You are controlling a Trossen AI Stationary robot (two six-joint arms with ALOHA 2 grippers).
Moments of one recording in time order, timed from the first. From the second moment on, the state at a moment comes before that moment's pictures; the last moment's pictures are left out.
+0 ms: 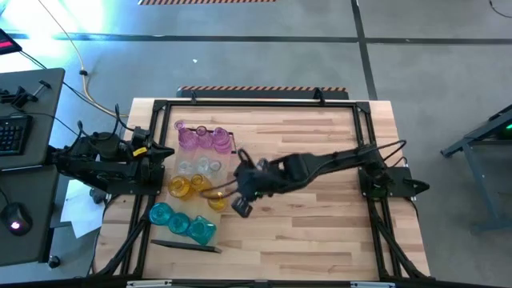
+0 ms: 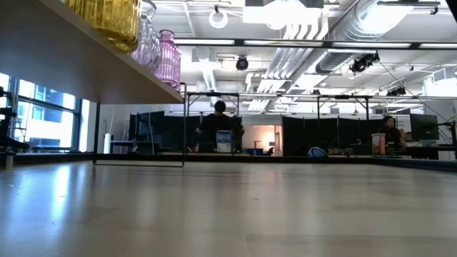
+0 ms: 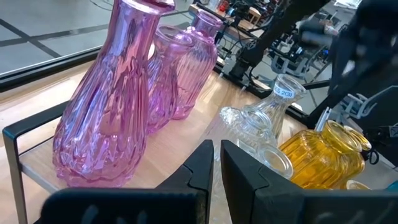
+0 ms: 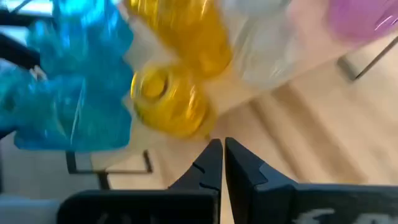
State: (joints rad) left arm -0.09 0.01 0.58 -0.84 -0.27 -0.52; right arm 0.26 2.09 2.29 -1.07 0.23 0.74
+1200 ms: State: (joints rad) left arm -0.09 0.01 0.58 -0.84 -0.26 -0.52; right arm 0.23 2.12 2.08 -0.66 0.02 0.80
